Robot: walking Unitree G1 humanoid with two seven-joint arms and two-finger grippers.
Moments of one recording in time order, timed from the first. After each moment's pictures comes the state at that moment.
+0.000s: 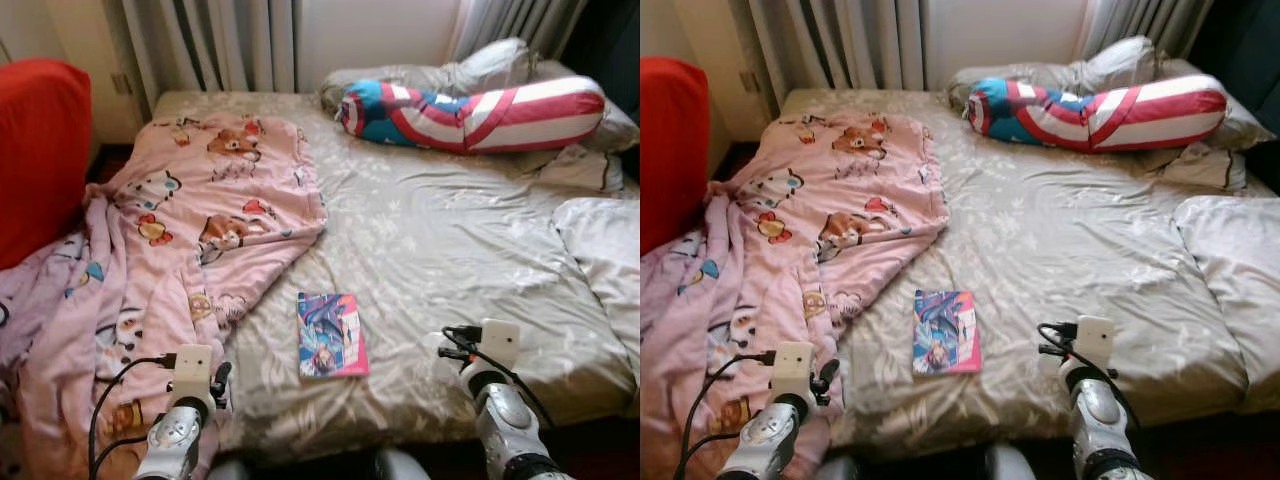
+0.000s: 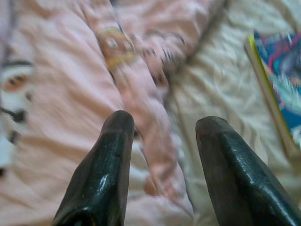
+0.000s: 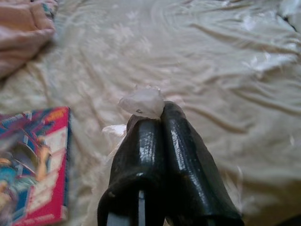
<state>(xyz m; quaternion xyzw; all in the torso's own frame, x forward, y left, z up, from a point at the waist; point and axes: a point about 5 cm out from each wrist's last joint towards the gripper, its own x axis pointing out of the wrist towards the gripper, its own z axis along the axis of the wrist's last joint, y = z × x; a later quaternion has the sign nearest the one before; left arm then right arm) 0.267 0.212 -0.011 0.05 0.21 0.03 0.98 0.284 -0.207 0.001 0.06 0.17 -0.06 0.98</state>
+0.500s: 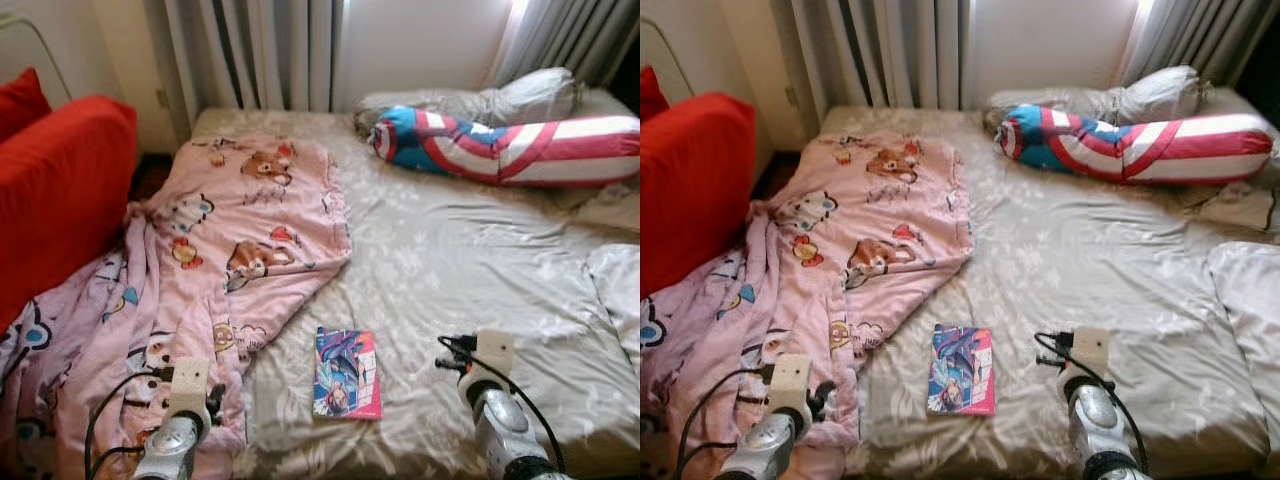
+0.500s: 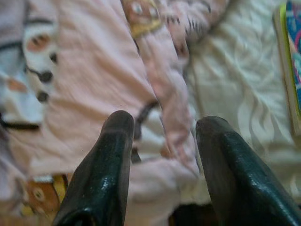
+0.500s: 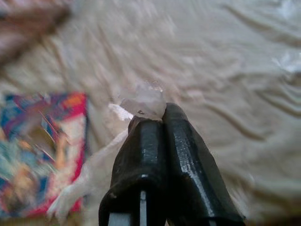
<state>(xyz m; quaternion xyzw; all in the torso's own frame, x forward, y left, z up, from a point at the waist) 0.245 0.209 -0.039 0.05 0.32 0.03 0.95 0.259 -0.211 -0.028 0.04 0.28 -0.07 0.96</state>
